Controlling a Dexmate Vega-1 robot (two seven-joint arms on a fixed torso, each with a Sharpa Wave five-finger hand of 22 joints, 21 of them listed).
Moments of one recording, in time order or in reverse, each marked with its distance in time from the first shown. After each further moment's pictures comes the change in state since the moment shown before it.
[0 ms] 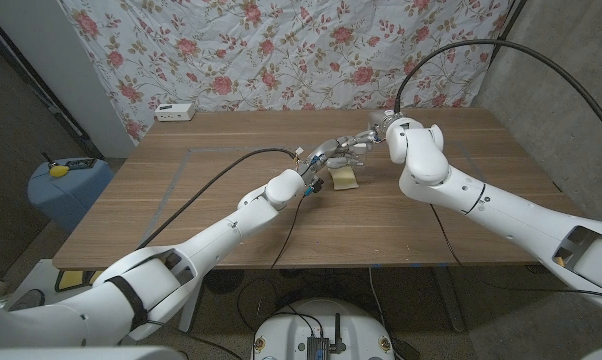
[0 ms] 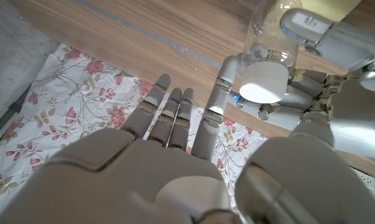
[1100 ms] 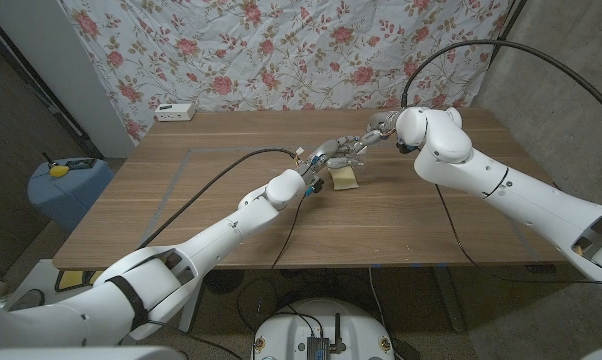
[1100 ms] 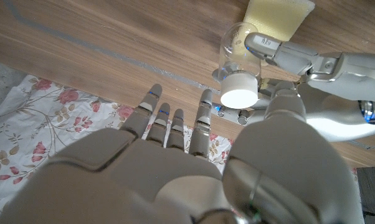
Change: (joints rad) left arm 0.001 -0.003 0.001 -0.002 -0.007 0.004 -0.003; left_hand 0.006 0.006 0.000 0.000 -0.002 0.000 0.000 0.000 0.000 0.000 0.000 0.000 0.000 -0.016 0.006 0.001 0.005 0.056 0.088 0.008 0.000; right arm 0.034 -0.065 0.079 -0.049 0.238 0.063 0.104; right_hand 0.256 0.112 0.072 -0.133 0.048 -0.520 0.039 -0.097 0.041 -0.334 0.027 -0.009 0.014 -0.235 0.103 -0.016 -0.003 -0.163 0.068 -0.004 0.000
